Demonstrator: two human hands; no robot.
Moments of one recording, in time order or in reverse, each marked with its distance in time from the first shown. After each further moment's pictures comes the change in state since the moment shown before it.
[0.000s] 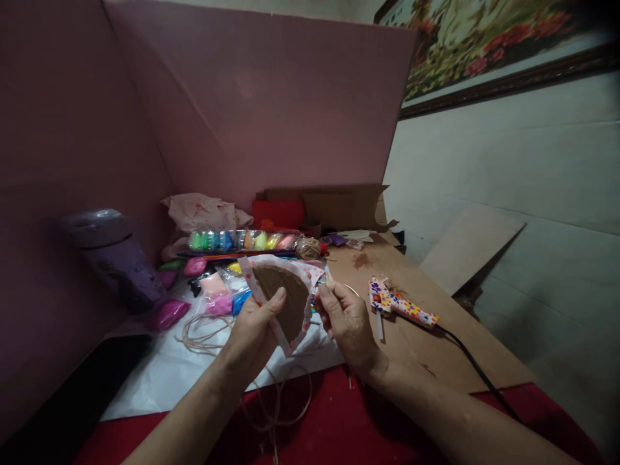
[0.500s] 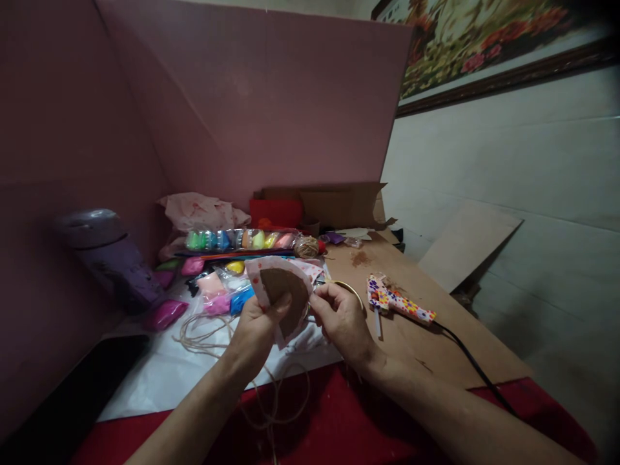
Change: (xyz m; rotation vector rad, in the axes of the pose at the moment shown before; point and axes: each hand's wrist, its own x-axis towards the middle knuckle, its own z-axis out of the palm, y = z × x) left_hand 0.003 -0.010 -0.007 0.226 0.056 0.059; right_hand 0.002 0.001 0.000 -0.114 -0.028 0.051
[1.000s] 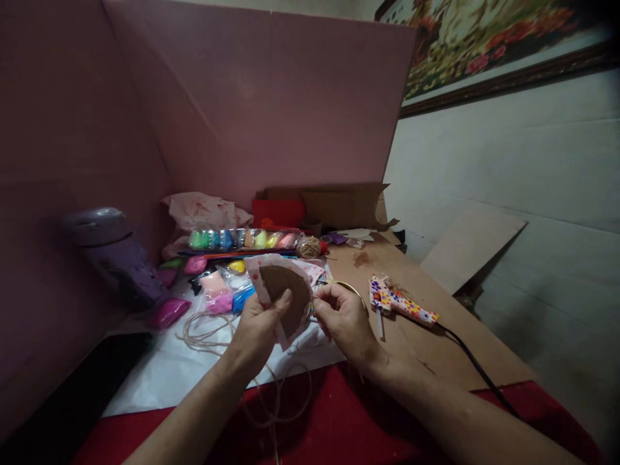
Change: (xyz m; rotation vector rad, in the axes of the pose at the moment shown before) left_hand 0.001 -0.001 -0.001 -0.019 -0.040 0.027; right_hand 0.001 0.004 0.001 0.059 0.007 -0.005
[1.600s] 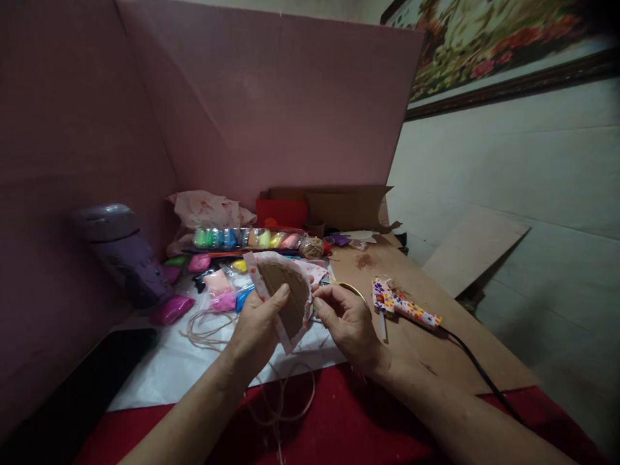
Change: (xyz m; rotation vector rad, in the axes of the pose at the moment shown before) left_hand -0.002 0.014 0.006 -0.151 0.020 -0.088; right_hand -0.003 0.002 -0.003 -0.043 -0.094 -0.217
